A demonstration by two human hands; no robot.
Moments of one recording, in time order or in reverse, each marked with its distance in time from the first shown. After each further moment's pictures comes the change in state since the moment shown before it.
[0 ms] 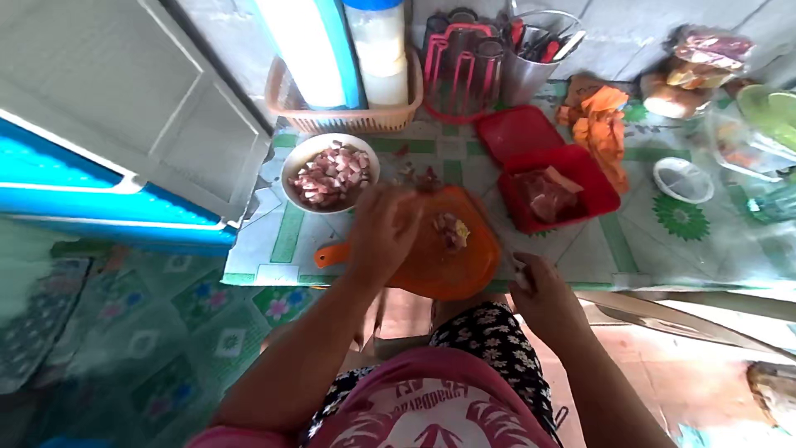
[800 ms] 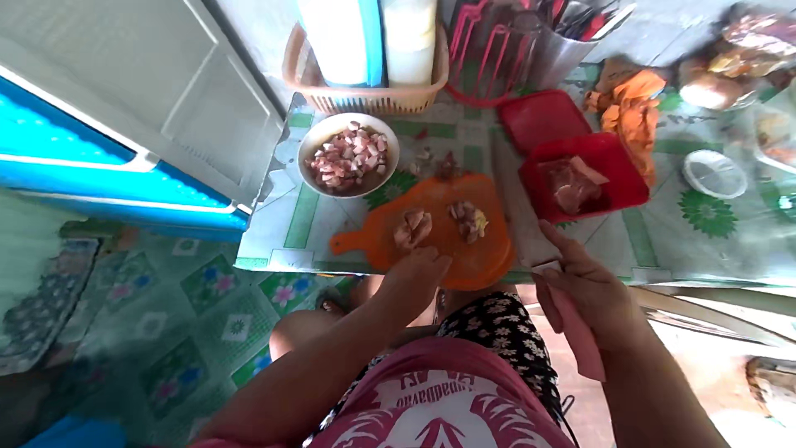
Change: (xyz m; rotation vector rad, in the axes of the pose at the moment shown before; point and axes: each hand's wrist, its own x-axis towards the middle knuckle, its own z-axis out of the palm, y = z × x) left_hand -0.067 0.002 0.021 0.180 -0.720 0.059; right_hand 0.004 -0.006 -0.025 1.101 -0.331 0.062
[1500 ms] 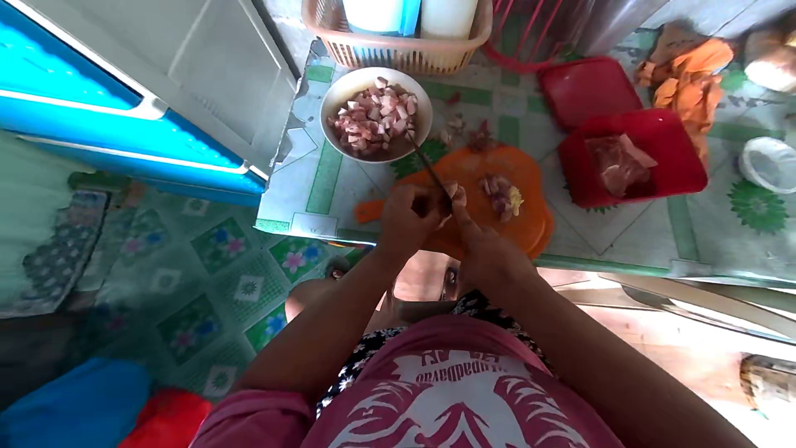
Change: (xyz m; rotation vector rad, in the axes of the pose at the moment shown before) left_hand 0.005 -0.066 0.005 -0.618 0.630 -0.343; right_hand 0.076 0.028 0.135 -1.370 -0.165 0.173
